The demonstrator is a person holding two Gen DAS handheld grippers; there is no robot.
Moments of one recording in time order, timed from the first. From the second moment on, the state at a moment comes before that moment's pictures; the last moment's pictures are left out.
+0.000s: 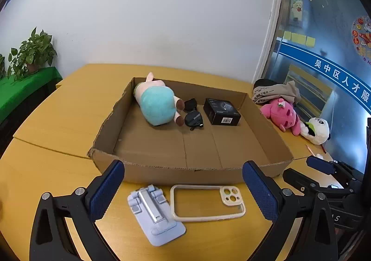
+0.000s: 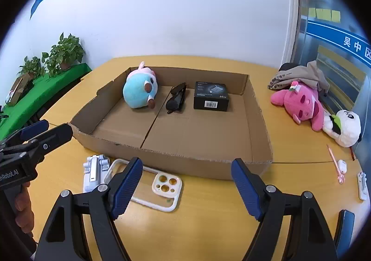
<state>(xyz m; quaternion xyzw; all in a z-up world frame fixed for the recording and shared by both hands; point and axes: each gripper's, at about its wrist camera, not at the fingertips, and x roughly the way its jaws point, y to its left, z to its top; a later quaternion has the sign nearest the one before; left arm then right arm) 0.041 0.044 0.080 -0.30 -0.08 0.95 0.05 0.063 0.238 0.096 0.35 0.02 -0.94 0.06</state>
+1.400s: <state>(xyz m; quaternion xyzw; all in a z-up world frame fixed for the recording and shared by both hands) -0.012 -0.004 -0.053 -0.48 -0.14 0.86 0.07 0.086 0.139 -0.005 0.48 0.03 -0.84 0.24</state>
